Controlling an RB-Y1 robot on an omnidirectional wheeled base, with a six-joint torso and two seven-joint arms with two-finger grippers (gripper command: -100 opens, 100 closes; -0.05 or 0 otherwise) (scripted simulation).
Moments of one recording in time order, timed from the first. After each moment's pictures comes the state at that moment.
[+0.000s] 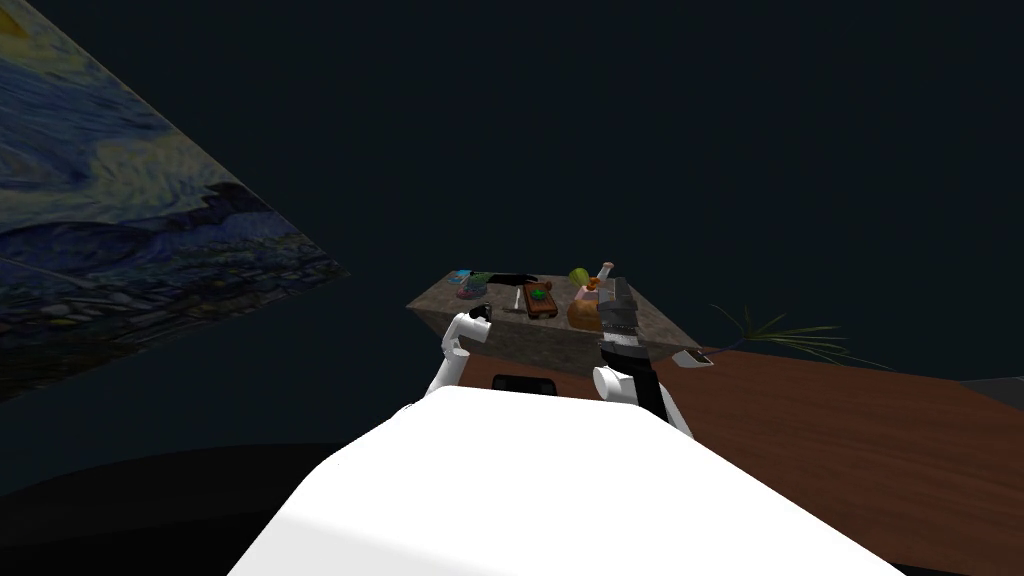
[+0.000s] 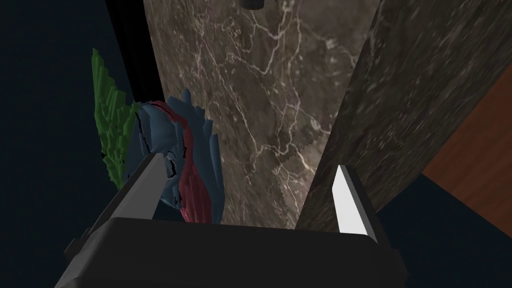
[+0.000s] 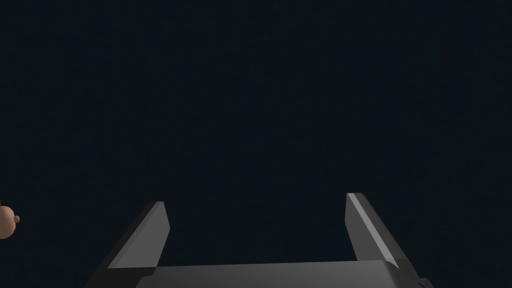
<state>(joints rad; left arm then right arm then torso) -0.05 0.16 -0.22 -2.02 -0.17 1.23 0.31 0.48 -0.05 0.03 -2.23 0.01 -0.42 0.14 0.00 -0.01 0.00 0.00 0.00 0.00</state>
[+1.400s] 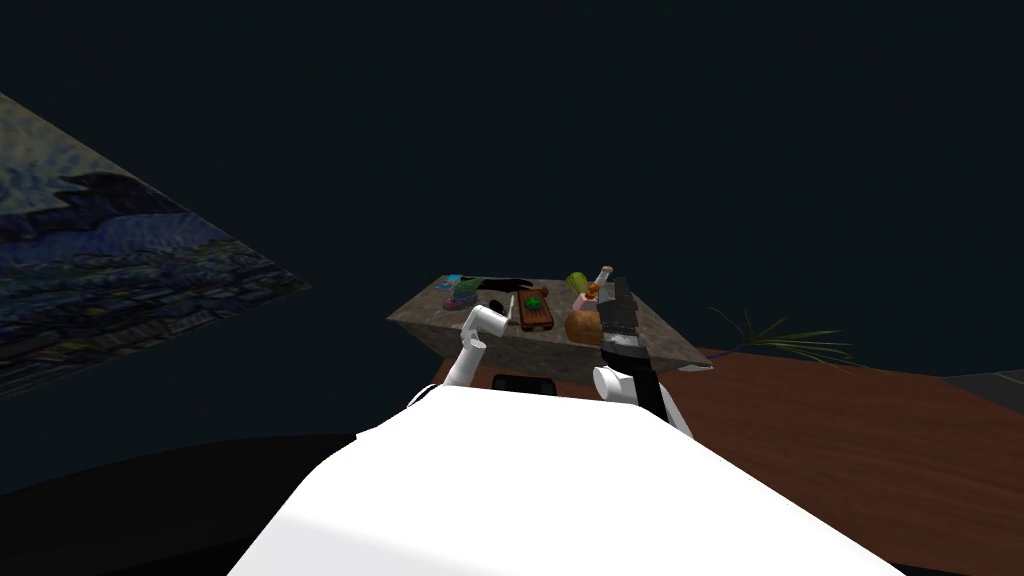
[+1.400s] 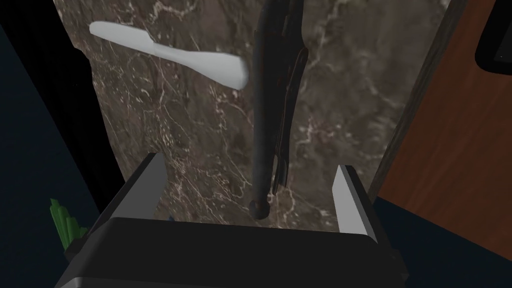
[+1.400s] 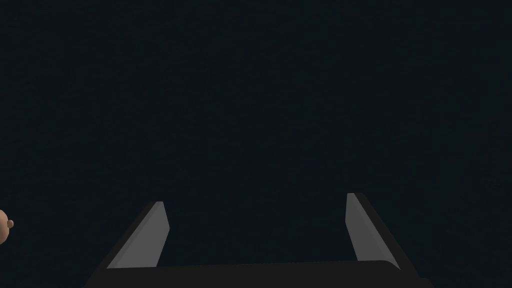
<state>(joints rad) -0.18 0.07 -0.34 -1.94 -0.11 1.55 0.32 0.48 -0.05 0.03 -2.23 0.01 -0.42 0.14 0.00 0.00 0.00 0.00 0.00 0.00</state>
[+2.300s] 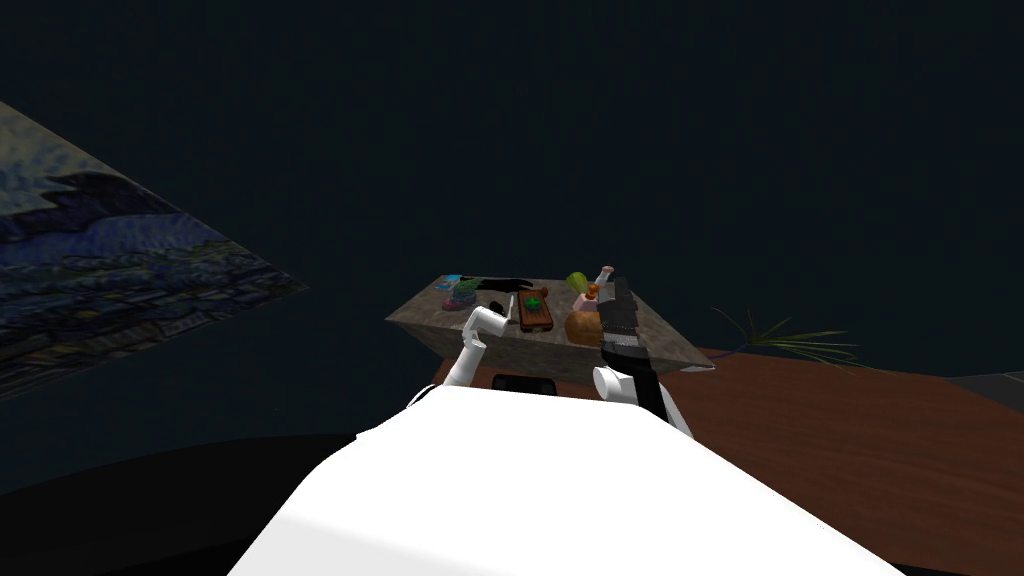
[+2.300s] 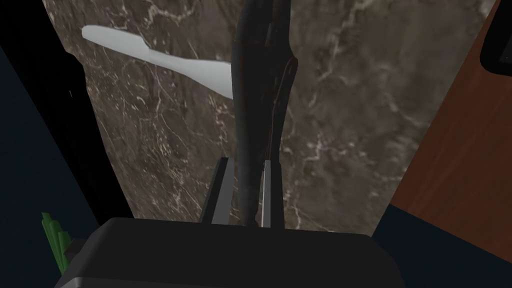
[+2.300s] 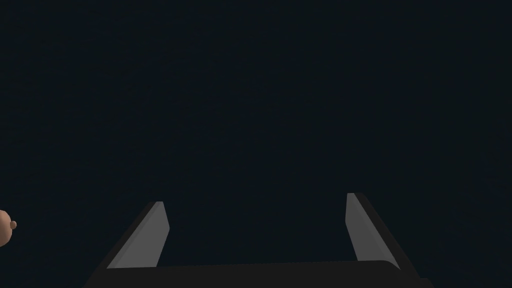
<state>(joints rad) -0.18 0.06 -0.32 -1.88 -0.11 1.48 0.31 0.48 -0.05 0.03 -2.23 0.01 -0.42 0.14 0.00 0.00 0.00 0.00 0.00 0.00</state>
